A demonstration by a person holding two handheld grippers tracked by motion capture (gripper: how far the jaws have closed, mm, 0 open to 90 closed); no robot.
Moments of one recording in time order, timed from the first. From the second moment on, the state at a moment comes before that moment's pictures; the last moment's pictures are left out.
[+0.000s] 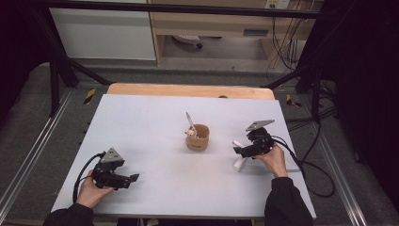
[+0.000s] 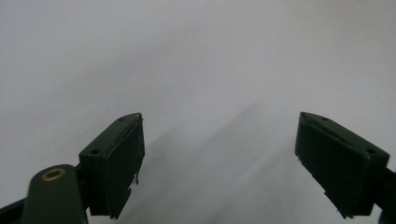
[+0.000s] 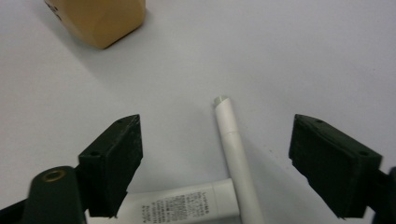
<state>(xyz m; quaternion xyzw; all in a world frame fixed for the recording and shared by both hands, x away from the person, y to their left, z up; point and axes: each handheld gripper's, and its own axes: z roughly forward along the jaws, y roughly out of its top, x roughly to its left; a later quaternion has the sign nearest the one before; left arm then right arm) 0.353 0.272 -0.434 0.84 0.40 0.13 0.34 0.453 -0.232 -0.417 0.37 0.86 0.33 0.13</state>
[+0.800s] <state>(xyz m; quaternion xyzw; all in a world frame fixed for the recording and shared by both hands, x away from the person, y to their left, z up) 0.353 0.272 -0.435 0.84 0.40 0.13 0.34 0.477 -0.235 -0.434 0.34 0.88 0.30 0.11</state>
